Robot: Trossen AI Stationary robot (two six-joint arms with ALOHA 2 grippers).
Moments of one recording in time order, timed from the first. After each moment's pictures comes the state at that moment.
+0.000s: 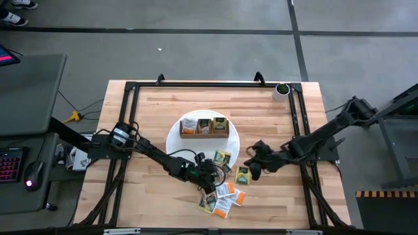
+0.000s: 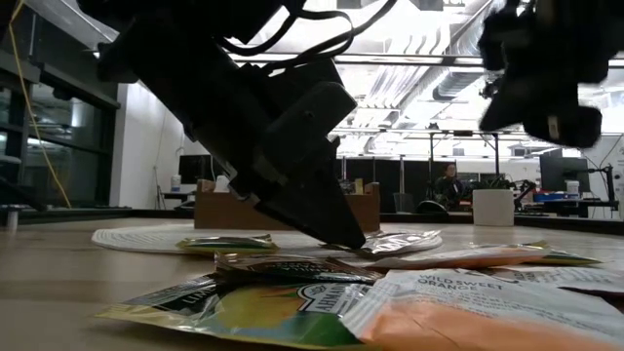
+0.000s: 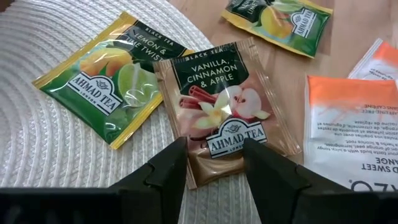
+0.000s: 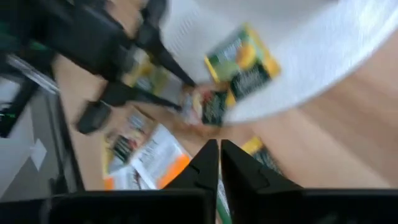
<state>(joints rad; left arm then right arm) -0.40 2.05 1.14 0.08 -0.45 -0.61 0.49 1.23 0.59 -0.13 0.36 1.23</state>
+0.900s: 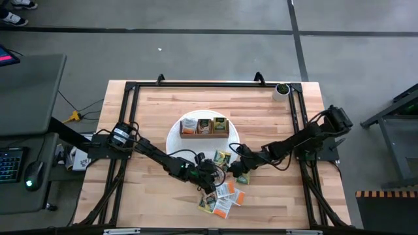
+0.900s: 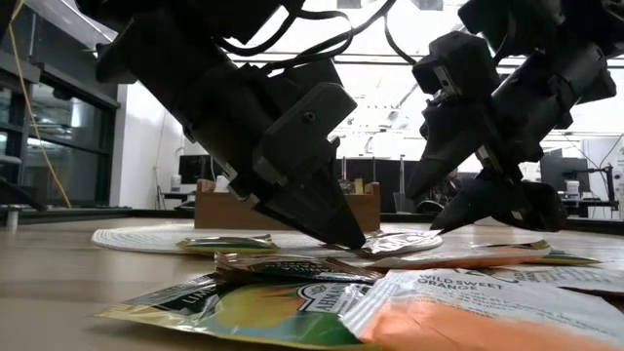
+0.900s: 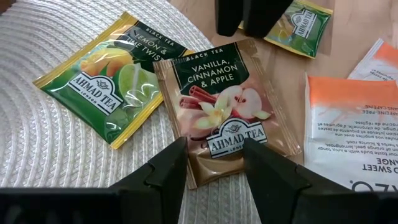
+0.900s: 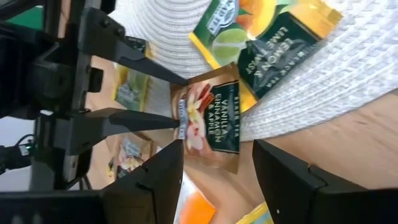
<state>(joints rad) -0.40 2.05 1.13 0.08 -0.46 -0.61 0.32 1.65 0.59 0.35 0.10 1.40</state>
